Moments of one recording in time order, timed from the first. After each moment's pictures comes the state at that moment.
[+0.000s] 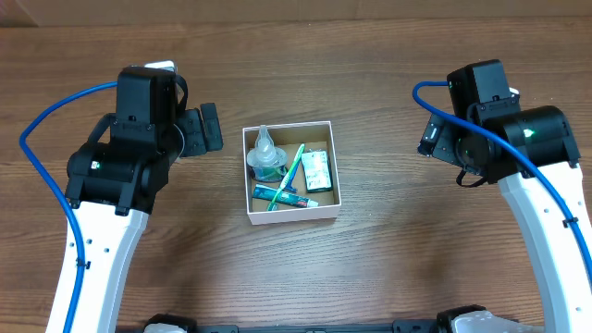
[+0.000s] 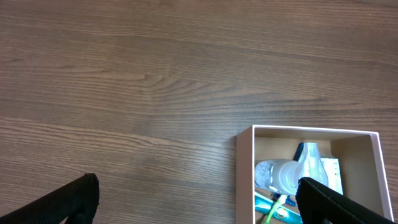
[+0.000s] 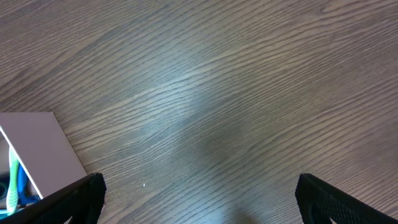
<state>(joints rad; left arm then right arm) -0.18 1.30 1.45 -1.03 -0.16 -0.29 0.21 1.41 1.58 -1.41 0.29 0.59</state>
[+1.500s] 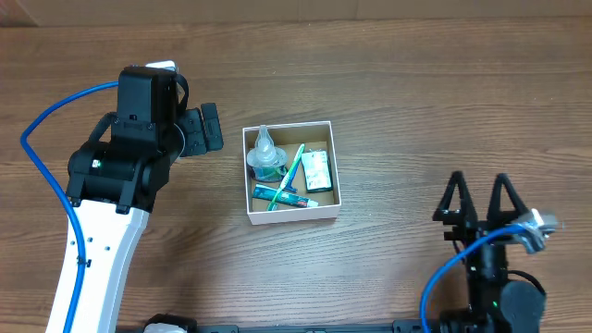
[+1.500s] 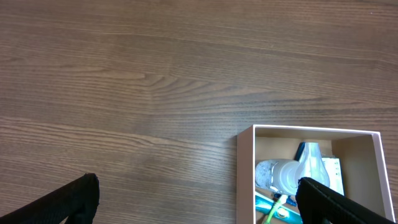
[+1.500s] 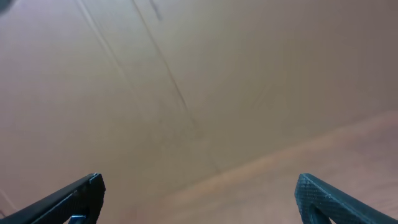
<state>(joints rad) -0.18 1.31 1.45 -1.03 -0.16 -0.29 0.07 0.05 0.20 0.05 0.06 0.47</state>
